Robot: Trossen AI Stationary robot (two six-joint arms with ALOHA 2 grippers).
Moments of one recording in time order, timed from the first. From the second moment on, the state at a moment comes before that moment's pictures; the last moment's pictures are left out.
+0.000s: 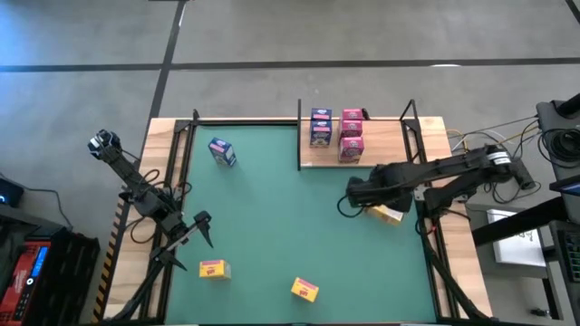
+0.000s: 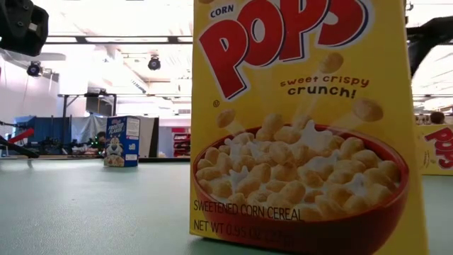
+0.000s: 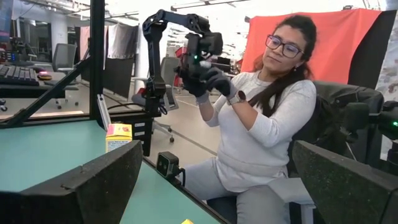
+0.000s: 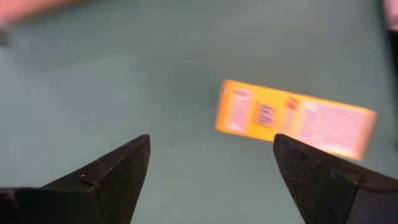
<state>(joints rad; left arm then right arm) -0.79 0.36 0.02 0.48 -0.02 -0.15 0.14 1.39 1.18 -1.35 0.17 2.01</state>
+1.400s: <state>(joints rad) -0.79 0.36 0.02 0.48 -0.02 -0.15 0.27 1.36 1.00 -1.32 -0.02 2.82</state>
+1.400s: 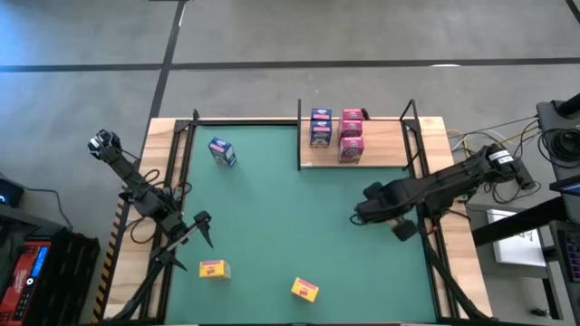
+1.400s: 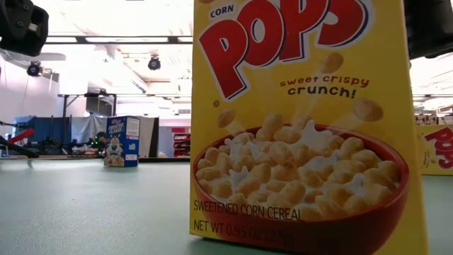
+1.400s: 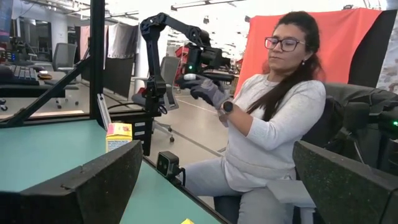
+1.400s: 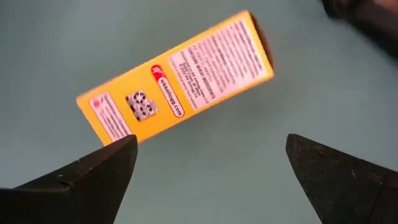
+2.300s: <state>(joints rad) -0.79 0.36 0.02 0.48 -0.02 -0.15 0.20 1.36 0.89 -1.31 0.08 3.14</state>
